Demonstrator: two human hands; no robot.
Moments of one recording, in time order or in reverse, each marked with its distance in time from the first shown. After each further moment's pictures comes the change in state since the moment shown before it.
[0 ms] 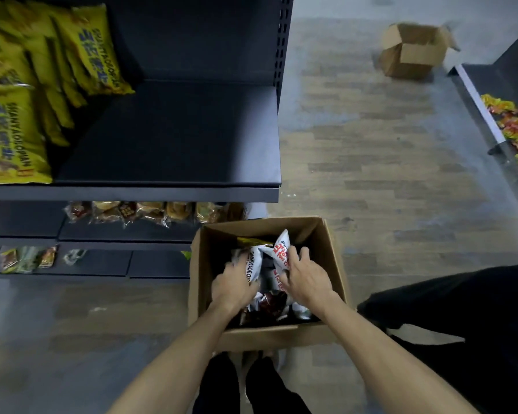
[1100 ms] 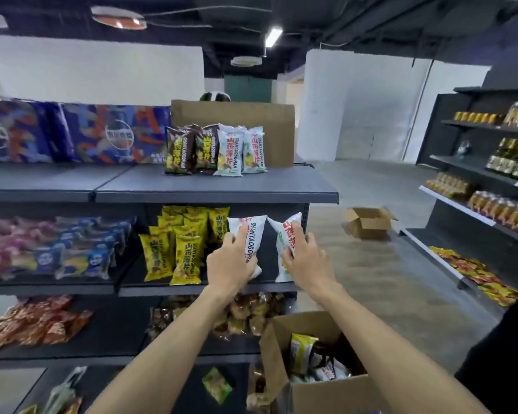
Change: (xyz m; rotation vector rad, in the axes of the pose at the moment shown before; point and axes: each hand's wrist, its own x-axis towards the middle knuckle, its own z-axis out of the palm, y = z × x) left_hand -0.247 -0.102 -0.329 0.112 0.980 0.387; right_hand -0.205 -0.275 -0.262 0.278 0.887 -0.060
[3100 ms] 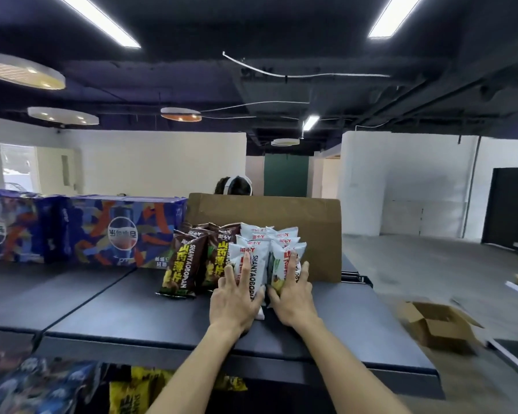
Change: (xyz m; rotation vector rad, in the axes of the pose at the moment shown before) left_hand 0.328 -0.051 0.080 0.083 0.198 -0.044; right_hand 0.359 -0.025 0.114 0.174 -0.095 -0.046
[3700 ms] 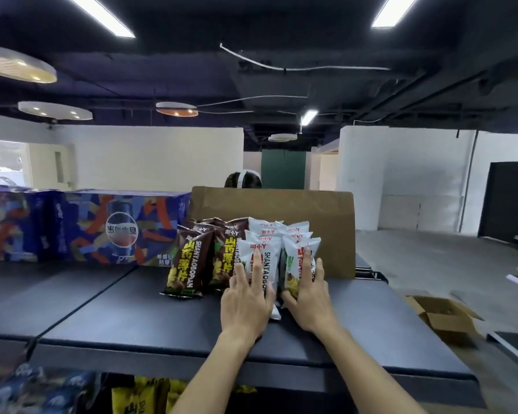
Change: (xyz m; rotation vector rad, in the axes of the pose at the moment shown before) left_hand -0.005 -0.006 0.005 -0.010 0.064 0.016; right_hand 0.007 0.012 0.021 0.024 0.071 -0.075
